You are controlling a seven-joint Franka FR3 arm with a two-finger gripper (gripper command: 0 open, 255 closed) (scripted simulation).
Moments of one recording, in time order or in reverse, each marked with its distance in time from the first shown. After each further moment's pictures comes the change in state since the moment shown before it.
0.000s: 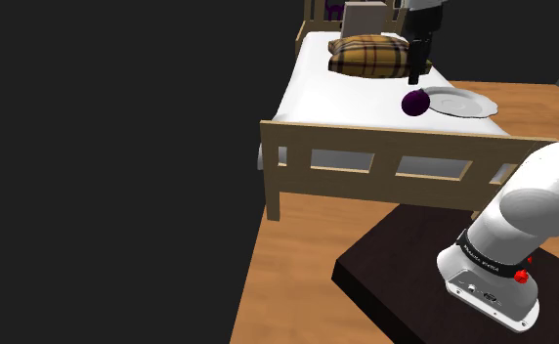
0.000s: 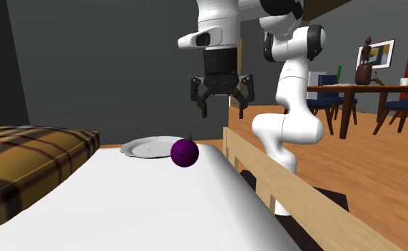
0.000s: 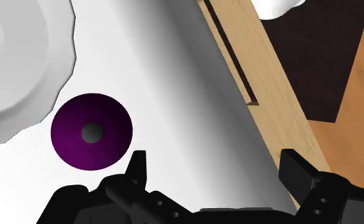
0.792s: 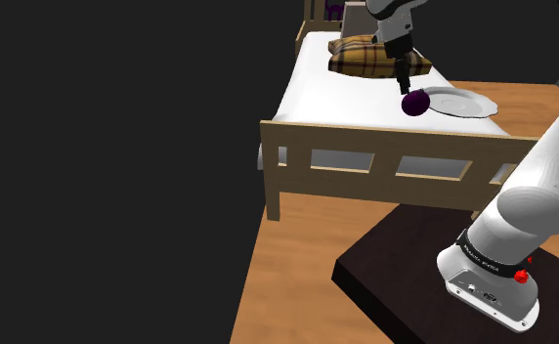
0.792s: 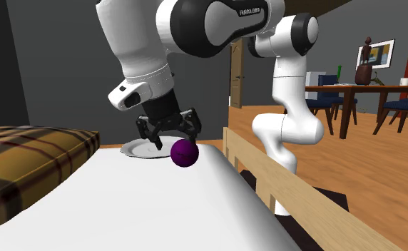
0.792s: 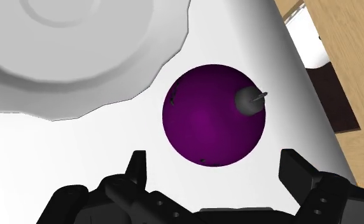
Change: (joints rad) arm -0.040 0.487 -0.128 0.281 -0.059 -0.027 -0.338
